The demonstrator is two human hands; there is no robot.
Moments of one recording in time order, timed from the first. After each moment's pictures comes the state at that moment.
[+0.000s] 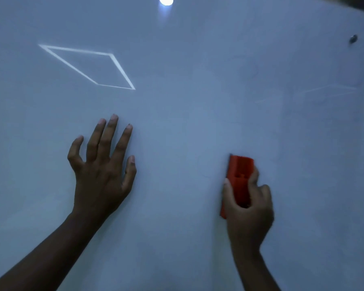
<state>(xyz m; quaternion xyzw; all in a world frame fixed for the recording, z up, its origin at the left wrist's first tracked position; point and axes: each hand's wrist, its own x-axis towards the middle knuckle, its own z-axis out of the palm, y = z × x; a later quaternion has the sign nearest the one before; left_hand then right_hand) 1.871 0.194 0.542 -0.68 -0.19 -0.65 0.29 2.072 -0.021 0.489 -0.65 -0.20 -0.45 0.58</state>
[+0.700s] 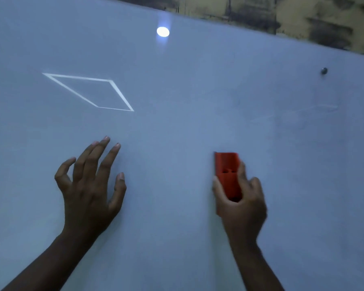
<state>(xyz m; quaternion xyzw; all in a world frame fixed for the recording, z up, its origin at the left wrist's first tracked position) 1.871 0.177 0.564 -0.64 -0.16 -0.70 0.26 2.089 -0.028 0.551 -0.62 -0.23 -0.51 0.56</state>
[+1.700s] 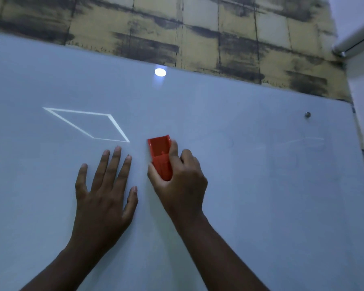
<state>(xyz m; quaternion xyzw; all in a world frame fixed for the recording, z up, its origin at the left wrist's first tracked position) 1.900 0.183 0.630 -0.66 -0.18 -0.66 0.29 2.011 0.049 0.682 -0.53 -0.38 -0.60 0.46</state>
